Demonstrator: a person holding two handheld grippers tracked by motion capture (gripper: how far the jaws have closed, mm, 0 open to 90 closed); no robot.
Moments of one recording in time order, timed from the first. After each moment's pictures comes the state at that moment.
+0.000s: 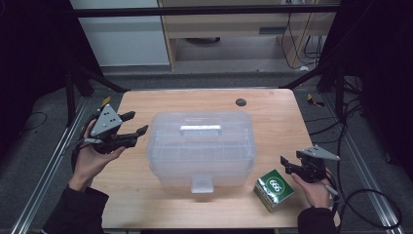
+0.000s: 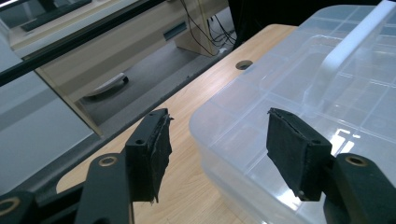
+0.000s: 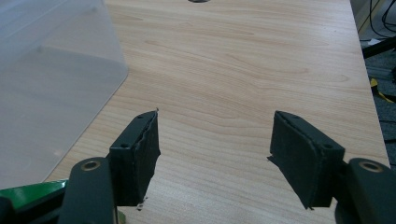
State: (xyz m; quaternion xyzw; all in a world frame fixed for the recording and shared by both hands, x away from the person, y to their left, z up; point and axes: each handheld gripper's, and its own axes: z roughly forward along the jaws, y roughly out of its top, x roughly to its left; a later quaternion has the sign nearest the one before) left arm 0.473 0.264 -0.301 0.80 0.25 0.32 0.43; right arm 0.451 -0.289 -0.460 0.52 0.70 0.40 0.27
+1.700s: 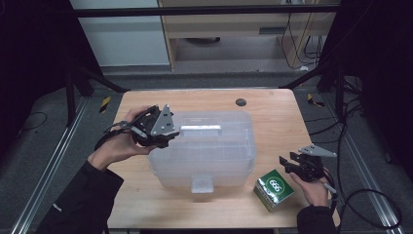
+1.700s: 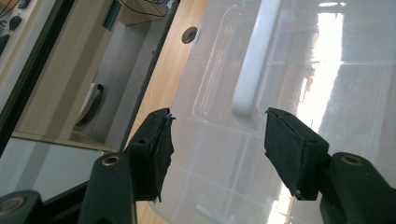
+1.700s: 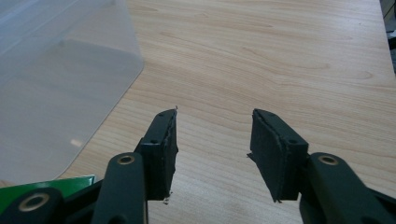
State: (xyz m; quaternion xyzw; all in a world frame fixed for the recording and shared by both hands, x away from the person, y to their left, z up) left arm 0.483 0.163 -0.278 0.91 0.05 0.32 0.26; right arm 0.453 -0.283 -0.455 0.52 0.72 0.39 0.24
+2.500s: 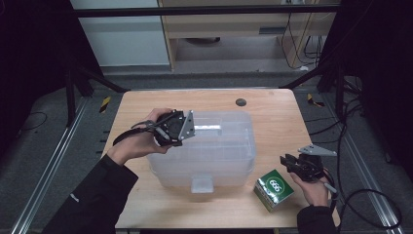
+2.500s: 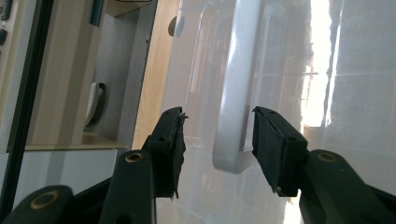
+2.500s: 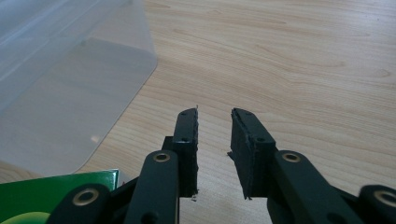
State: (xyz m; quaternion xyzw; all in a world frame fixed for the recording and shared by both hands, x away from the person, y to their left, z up) left arm 0.494 0.118 -0.291 0.93 -0.01 0.34 0.17; right arm 0.451 -0.280 -0.450 0.51 0.73 0.39 0.22
